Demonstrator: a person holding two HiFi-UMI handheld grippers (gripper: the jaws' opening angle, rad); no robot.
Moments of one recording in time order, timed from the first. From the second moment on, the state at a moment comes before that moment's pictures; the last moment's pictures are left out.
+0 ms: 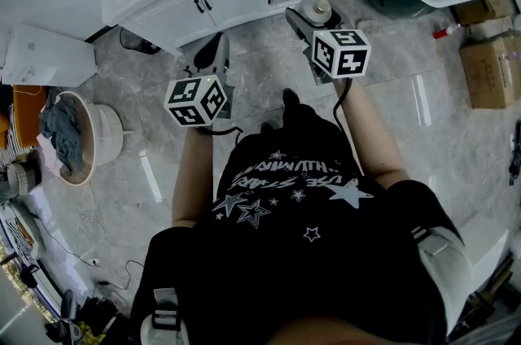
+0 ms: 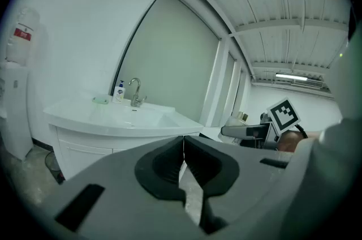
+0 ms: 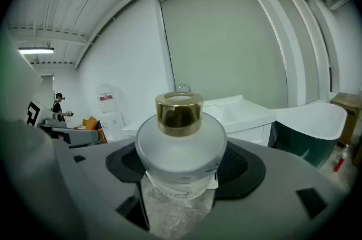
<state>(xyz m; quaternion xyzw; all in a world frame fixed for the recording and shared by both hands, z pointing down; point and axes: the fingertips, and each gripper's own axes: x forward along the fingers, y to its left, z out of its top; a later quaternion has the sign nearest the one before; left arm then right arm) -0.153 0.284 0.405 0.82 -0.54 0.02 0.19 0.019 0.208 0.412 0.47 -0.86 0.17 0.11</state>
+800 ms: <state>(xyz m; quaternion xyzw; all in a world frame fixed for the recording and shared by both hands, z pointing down) -0.173 0.290 0.410 0.82 -0.54 0.02 0.20 0.007 0.211 0.410 0.48 -0.85 0.17 0.11</state>
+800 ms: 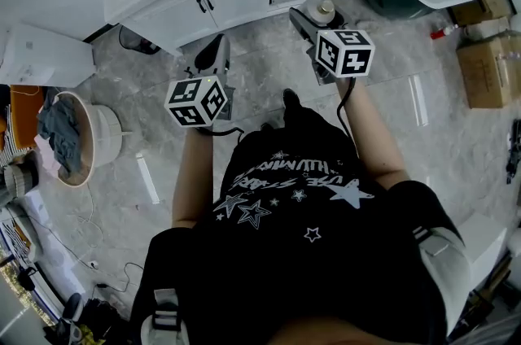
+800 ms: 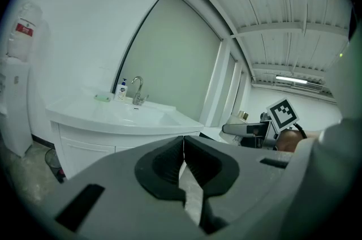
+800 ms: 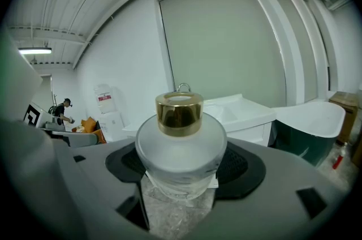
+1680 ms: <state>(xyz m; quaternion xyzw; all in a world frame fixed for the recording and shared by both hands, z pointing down) -0.151 0.159 0.417 0.81 -0.56 0.03 0.20 0.048 0.061 0.426 0.47 -0.86 0.19 0.10</state>
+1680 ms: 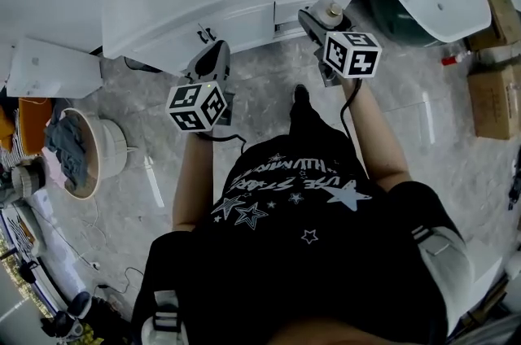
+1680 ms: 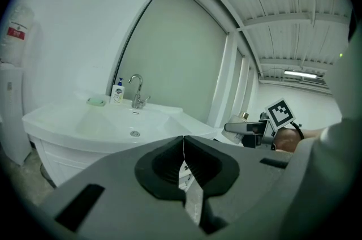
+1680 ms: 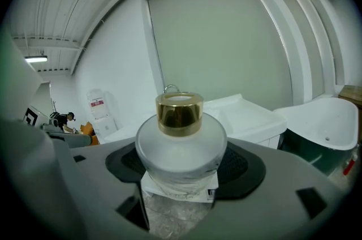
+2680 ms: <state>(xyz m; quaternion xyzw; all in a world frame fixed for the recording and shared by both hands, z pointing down) -0.079 -0.047 0.412 0.76 -0.62 0.03 0.20 0.110 -0.157 0.442 0.40 -0.89 0.19 0.12</state>
